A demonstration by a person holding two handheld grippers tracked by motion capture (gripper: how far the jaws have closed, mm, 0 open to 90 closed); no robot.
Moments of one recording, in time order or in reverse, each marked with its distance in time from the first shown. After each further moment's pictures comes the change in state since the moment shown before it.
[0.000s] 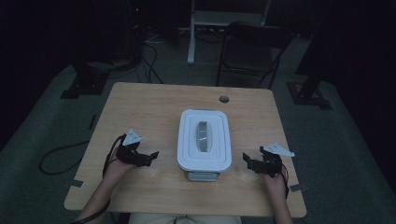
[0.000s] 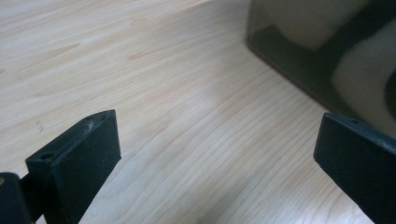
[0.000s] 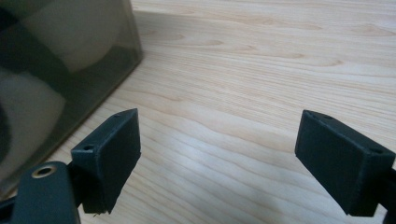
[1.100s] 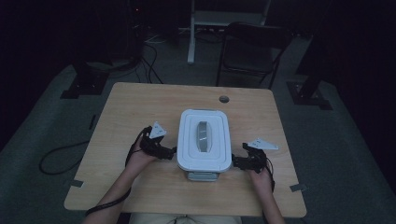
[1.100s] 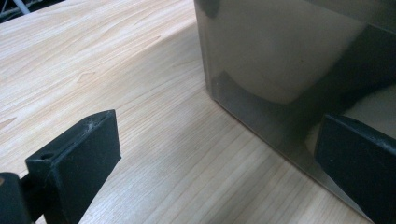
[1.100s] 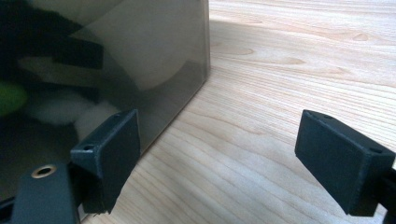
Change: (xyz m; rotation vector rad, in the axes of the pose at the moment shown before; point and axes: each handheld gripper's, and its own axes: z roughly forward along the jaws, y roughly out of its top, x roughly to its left) left arm -0.038 0.049 0.047 -0.025 -0.047 0.118; right arm 0.033 0.016 0.031 0.004 0.164 -0.034
